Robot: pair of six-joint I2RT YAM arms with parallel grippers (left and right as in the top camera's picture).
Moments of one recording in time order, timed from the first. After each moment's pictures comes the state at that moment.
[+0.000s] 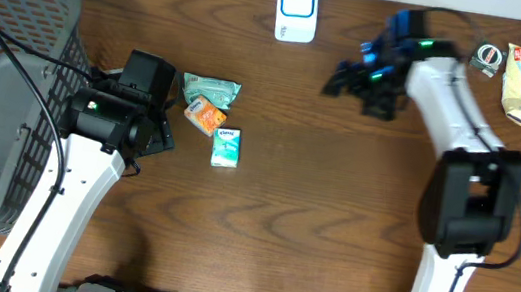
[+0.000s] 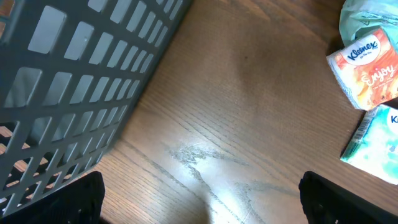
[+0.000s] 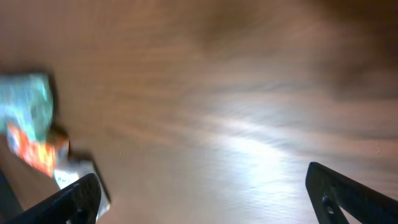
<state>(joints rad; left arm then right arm) -0.22 1.33 1.24 -1.25 -0.39 -0.59 0.22 2.17 1.78 -0.98 -0.39 0.35</state>
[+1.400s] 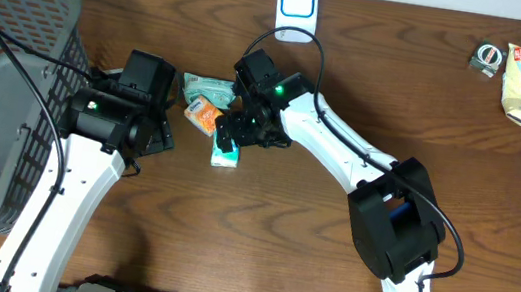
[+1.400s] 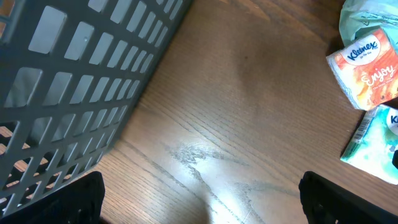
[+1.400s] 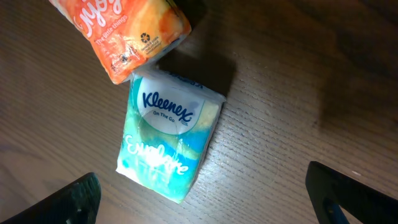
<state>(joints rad) -0.22 1.33 1.24 -1.25 -0.39 -0.59 0.68 2.17 1.71 -0.85 -0.25 0.34</state>
